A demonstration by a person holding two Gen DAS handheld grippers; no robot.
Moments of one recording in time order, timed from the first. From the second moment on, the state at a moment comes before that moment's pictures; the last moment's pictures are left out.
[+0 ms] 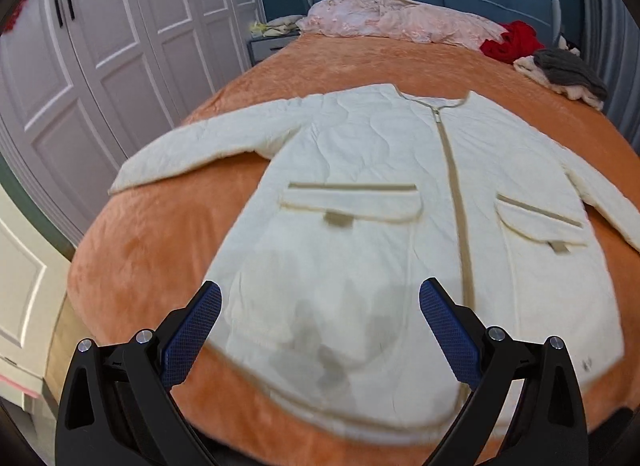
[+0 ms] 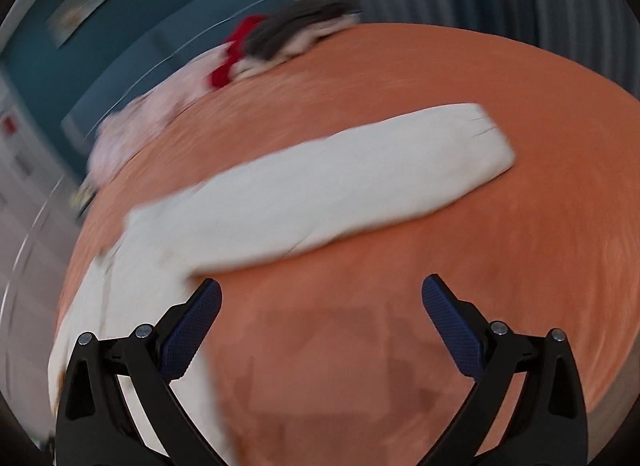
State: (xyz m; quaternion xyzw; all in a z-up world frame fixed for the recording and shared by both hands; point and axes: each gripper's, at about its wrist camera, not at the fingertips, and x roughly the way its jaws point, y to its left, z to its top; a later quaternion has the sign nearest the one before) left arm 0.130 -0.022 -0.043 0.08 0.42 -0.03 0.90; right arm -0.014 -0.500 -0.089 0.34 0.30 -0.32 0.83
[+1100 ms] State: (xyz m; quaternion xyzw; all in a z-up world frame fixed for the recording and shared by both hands) left arm 0.230 0.001 -0.096 0.07 0.46 0.05 0.88; right arm 0.192 -0.418 0.057 0.16 0.20 -0.12 0.96
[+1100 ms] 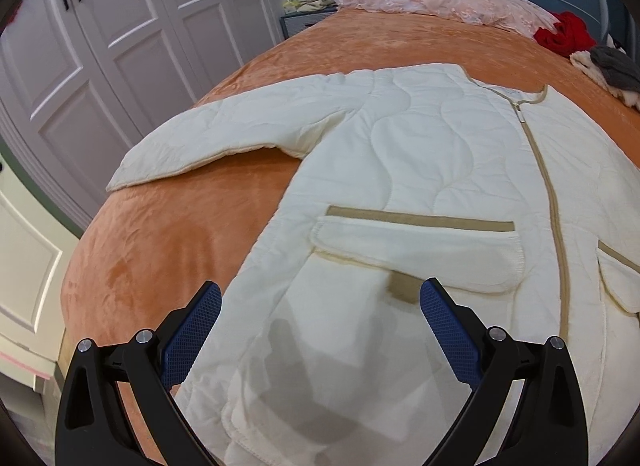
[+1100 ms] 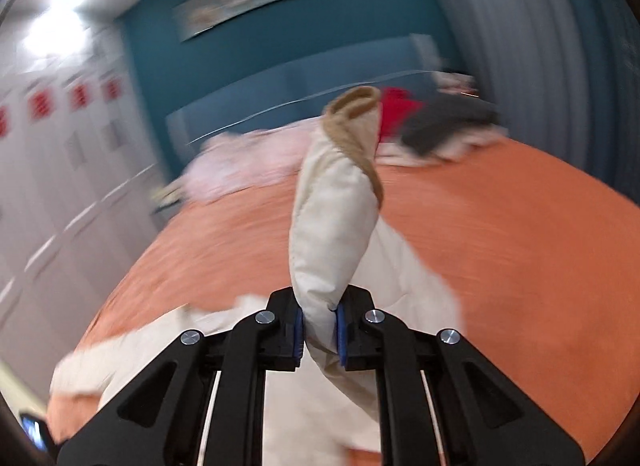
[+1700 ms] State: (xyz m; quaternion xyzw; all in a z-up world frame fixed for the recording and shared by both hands) left arm 0.244 0.069 -0.105 0.00 0.48 0.04 0.87; right arm 0.307 -0.131 -0.084 0.05 0.39 0.16 0.90
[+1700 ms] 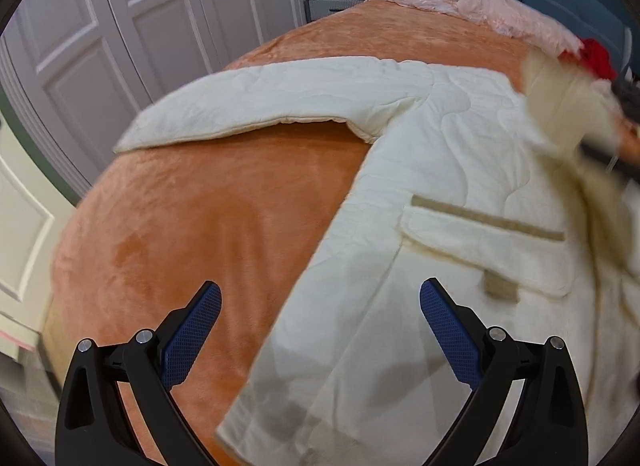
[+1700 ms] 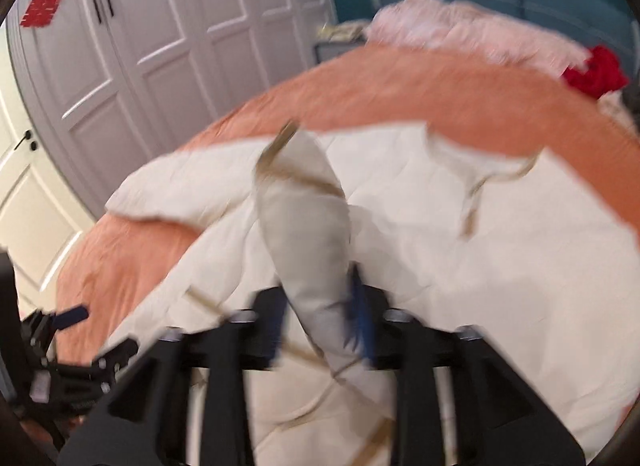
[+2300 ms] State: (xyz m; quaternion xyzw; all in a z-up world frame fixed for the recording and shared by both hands) left arm 0.315 -0.008 -0.124 -0.25 0.53 -0.10 0.81; right arm 0.179 -0.383 -0.120 0.34 0.34 -0.08 0.87
